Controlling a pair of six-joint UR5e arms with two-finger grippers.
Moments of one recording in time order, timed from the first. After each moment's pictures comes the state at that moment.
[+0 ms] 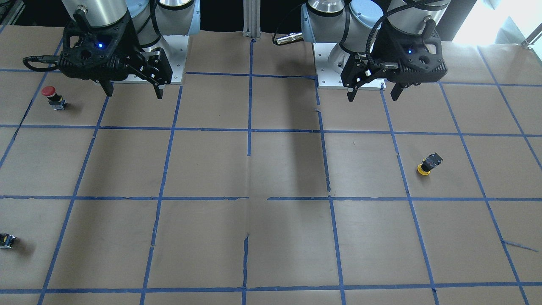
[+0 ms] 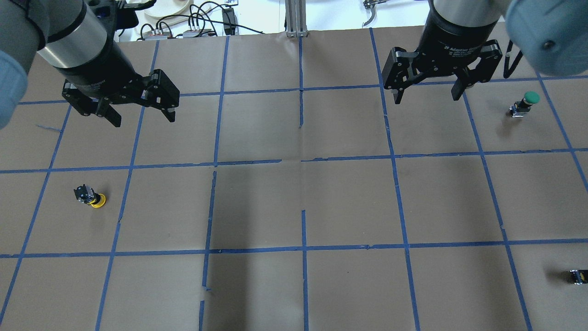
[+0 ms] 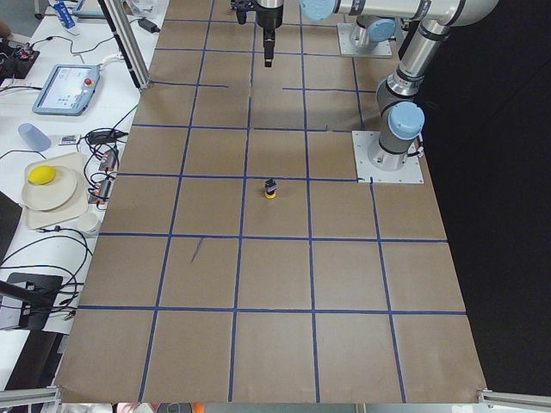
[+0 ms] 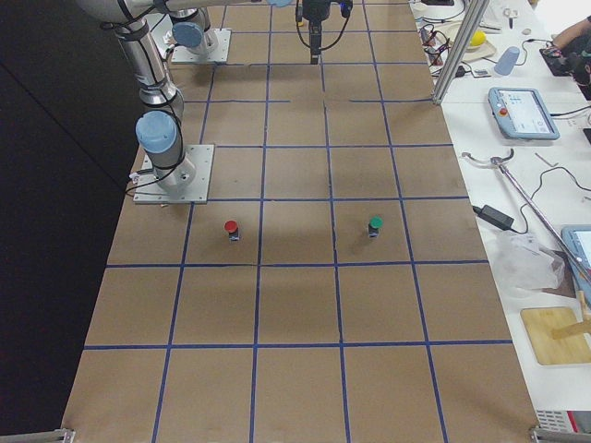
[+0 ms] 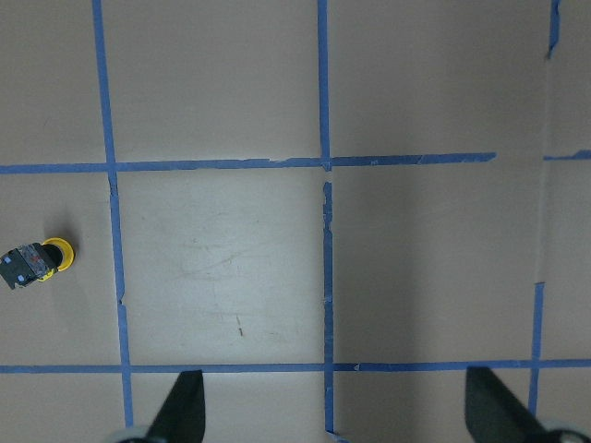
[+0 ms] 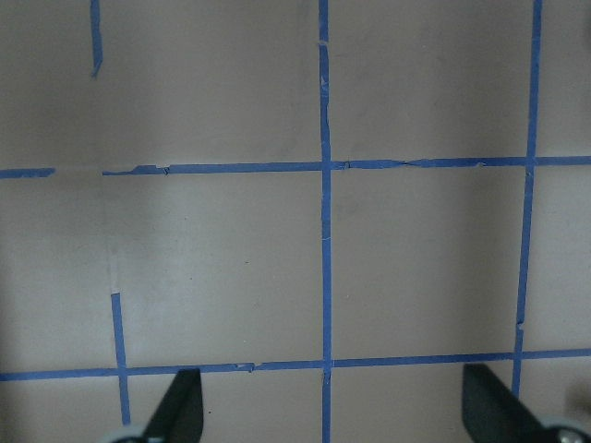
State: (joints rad) left arm -1.55 -1.50 -1.60 -1.58 1.57 -0.05; right arm 1.65 -1.57 1.48 -1.50 -1.61 0.09
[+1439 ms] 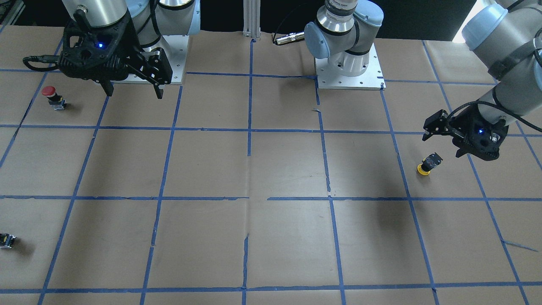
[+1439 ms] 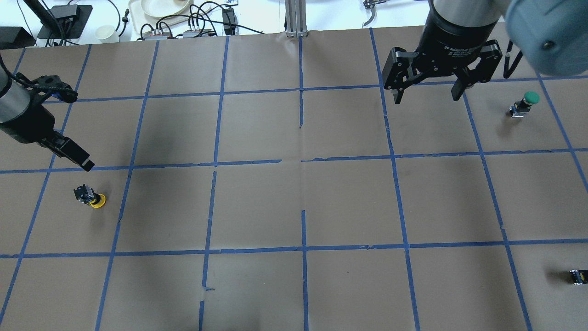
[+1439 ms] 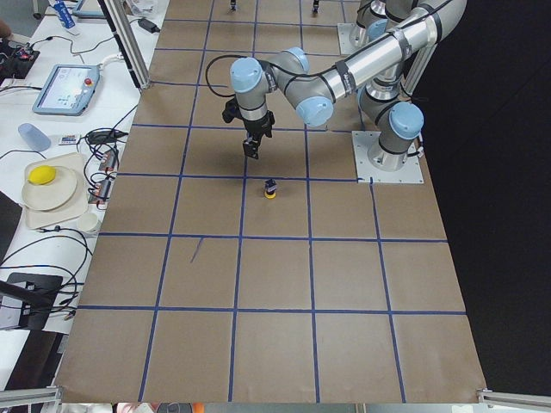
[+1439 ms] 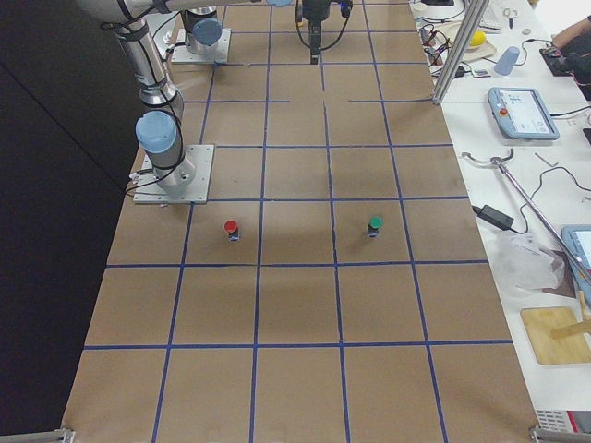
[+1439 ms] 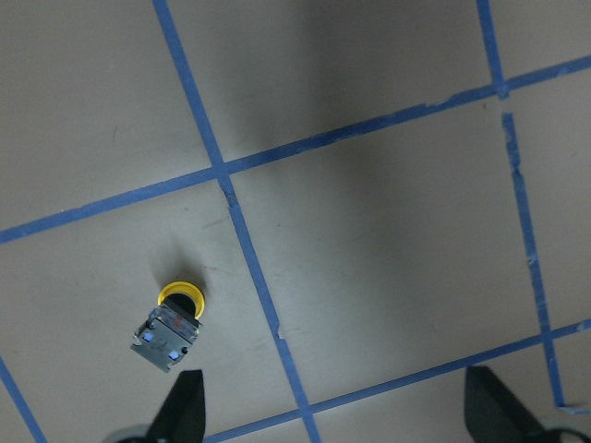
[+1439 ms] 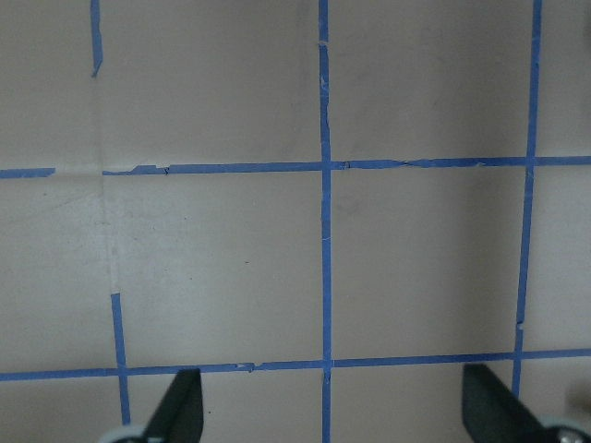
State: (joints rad) left arm -1.06 -1.69 -1.82 -1.33 1.59 1.05; right arm 1.65 -1.57 1.48 -1.50 -1.61 0.09
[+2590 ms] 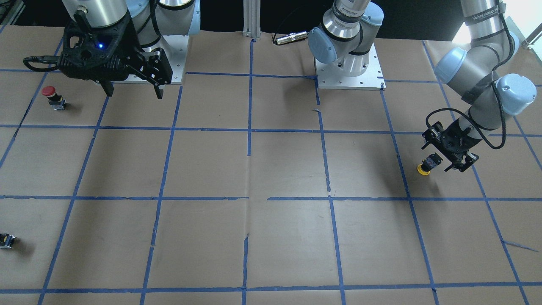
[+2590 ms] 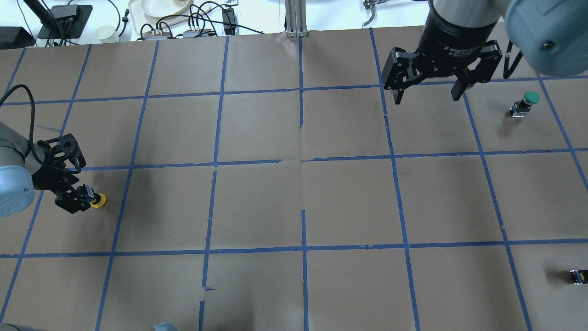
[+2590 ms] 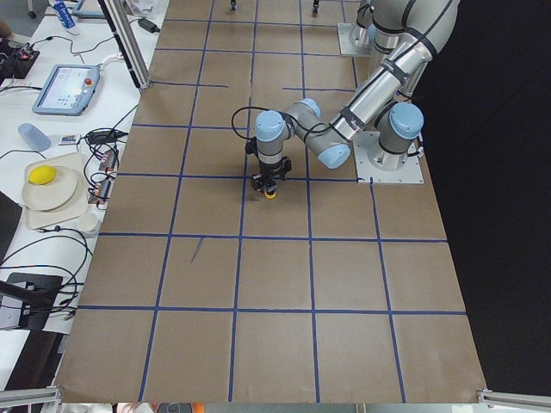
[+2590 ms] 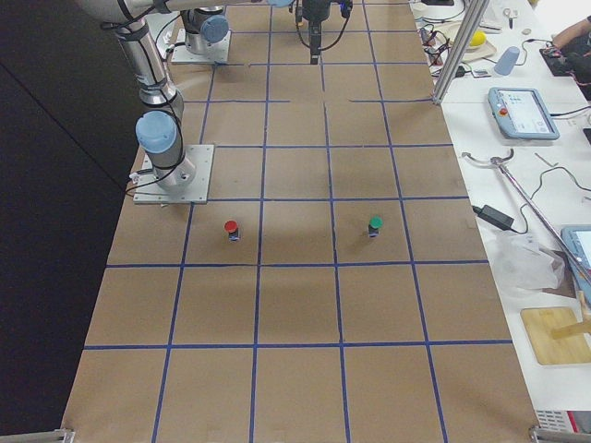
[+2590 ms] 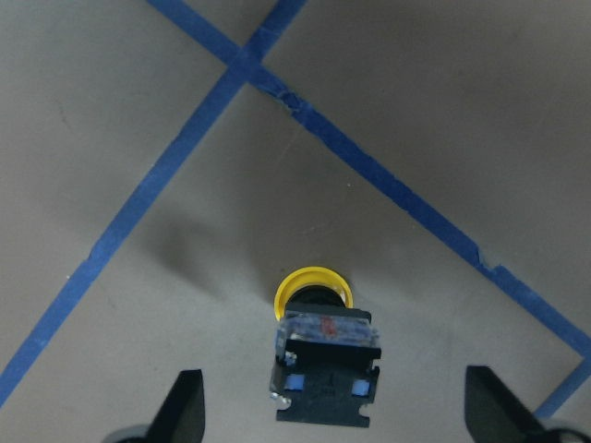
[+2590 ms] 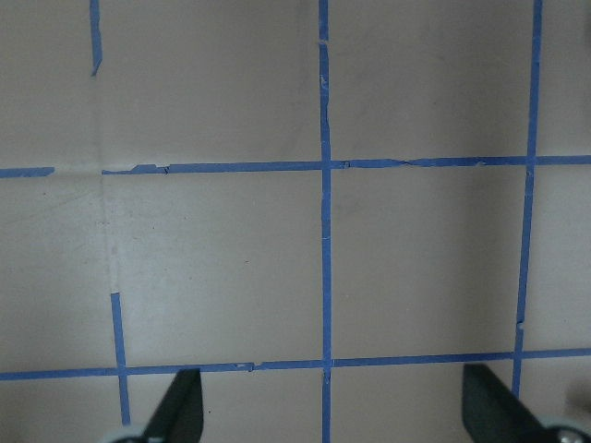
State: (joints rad) left arm -0.94 -1.76 -2.09 -0.88 1.60 1.61; right arm 1.65 -1.57 1.49 -1.50 -1.61 0.09
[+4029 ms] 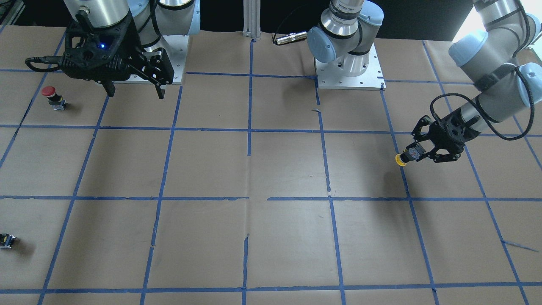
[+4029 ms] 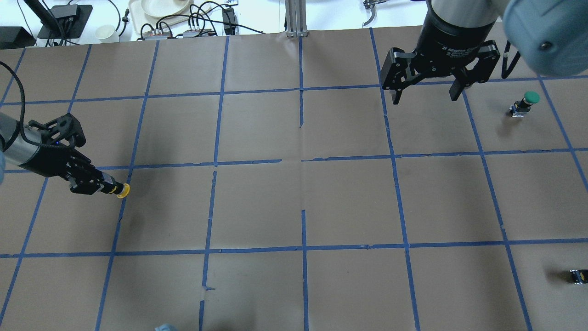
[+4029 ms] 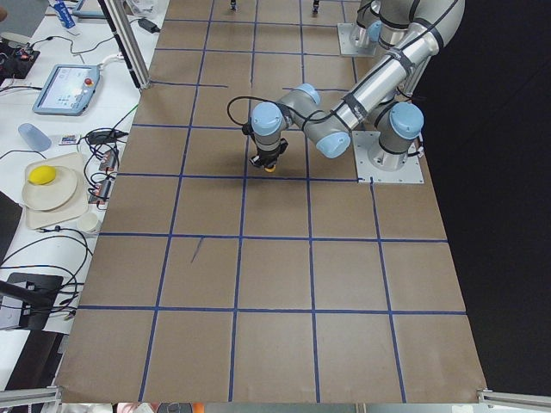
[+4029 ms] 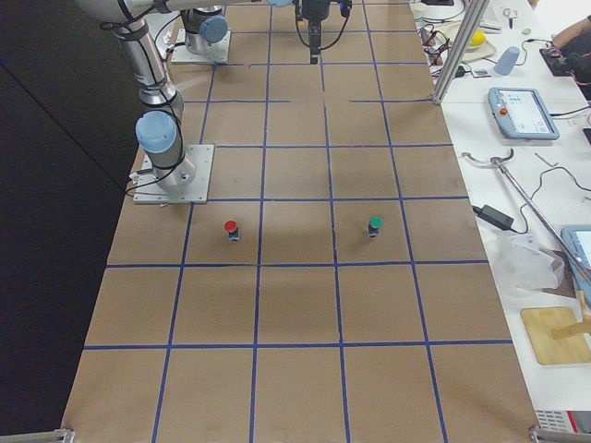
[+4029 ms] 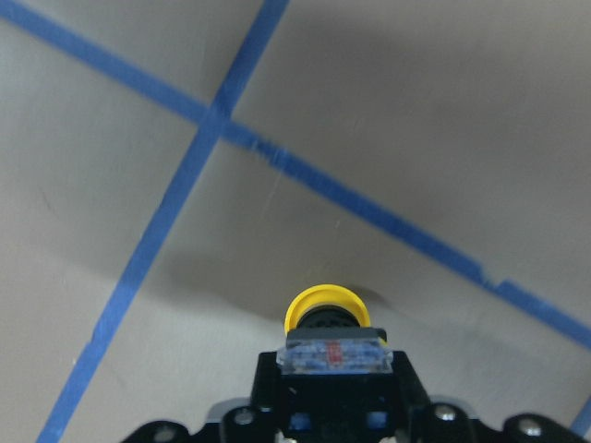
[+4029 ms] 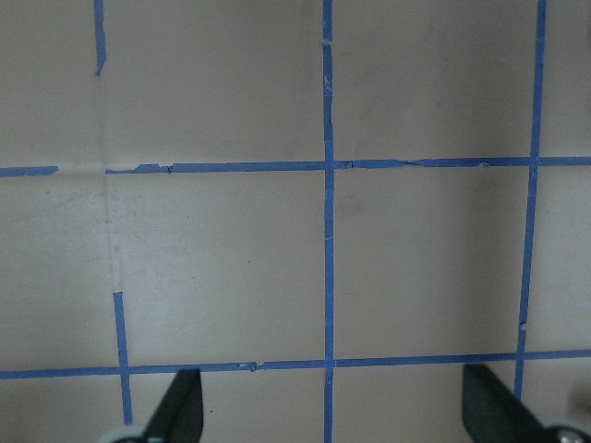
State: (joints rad) left arm -0.97 -1.66 -1.98 -1.33 1.30 1.51; right arm 1.66 -1.57 1.49 -1.50 -1.61 0.09
